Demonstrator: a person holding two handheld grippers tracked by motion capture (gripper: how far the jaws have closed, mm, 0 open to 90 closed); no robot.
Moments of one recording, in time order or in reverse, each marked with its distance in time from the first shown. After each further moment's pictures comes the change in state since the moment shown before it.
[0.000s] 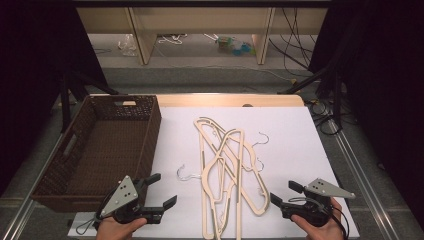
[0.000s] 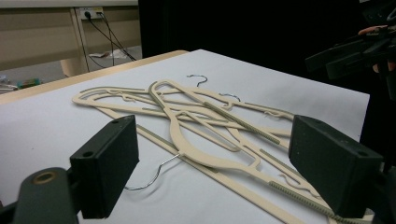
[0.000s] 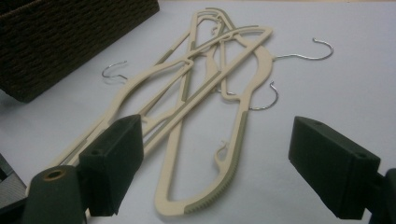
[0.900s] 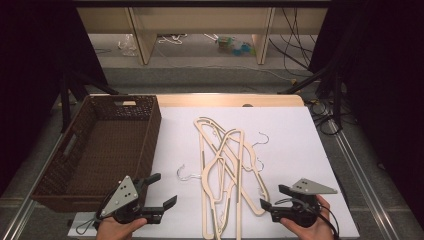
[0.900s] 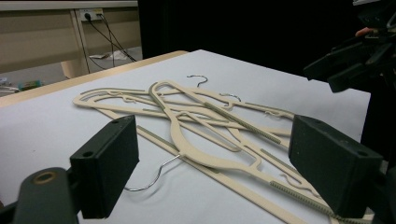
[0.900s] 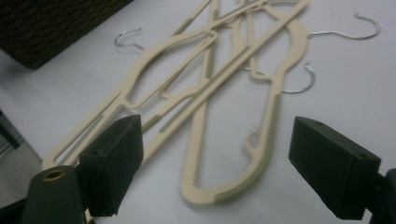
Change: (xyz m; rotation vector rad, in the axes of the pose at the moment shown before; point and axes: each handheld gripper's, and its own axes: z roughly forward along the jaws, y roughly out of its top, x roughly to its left) left arm 0.000 0.000 0.000 -0.003 -0.002 0.017; right arm 0.024 0.007 0.015 0.151 0.025 -0.056
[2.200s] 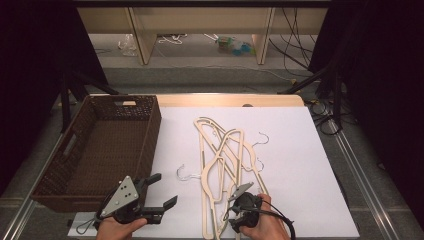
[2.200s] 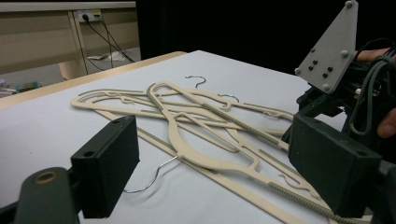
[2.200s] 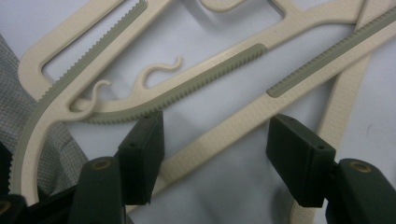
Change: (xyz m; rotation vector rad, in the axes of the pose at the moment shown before) left arm 0.000 0.000 0.000 -0.005 -0.007 0.007; right arm 0.069 0.013 0.094 0.550 -0.002 -0.315
